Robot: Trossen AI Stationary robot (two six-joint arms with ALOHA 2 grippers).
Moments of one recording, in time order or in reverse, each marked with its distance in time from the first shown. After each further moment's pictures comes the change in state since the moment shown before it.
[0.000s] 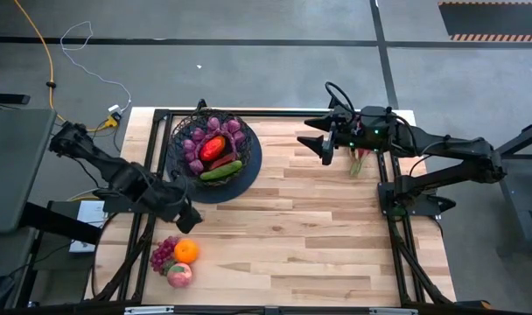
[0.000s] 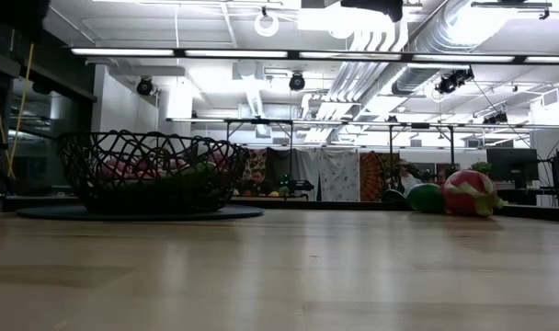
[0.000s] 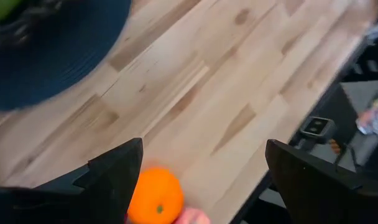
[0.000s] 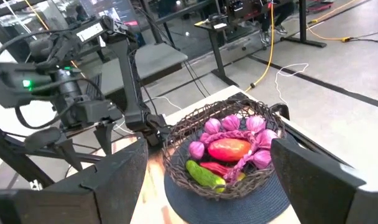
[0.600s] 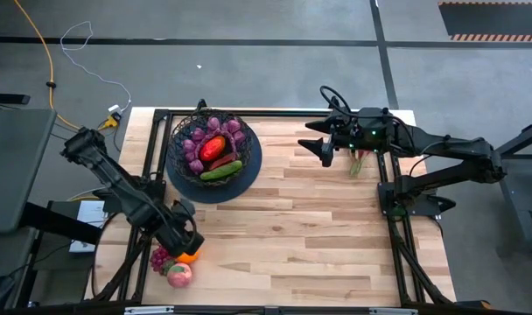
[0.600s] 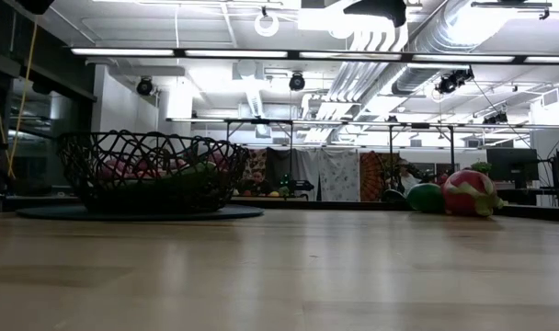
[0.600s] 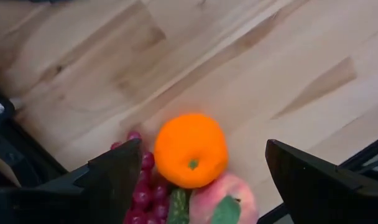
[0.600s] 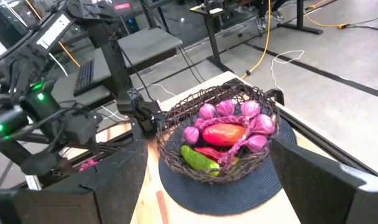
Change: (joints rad) left arm -0.180 0.271 -0.001 -0.072 0.102 -0.313; right arm 0.000 0.000 0.000 -0.063 0.000 0.001
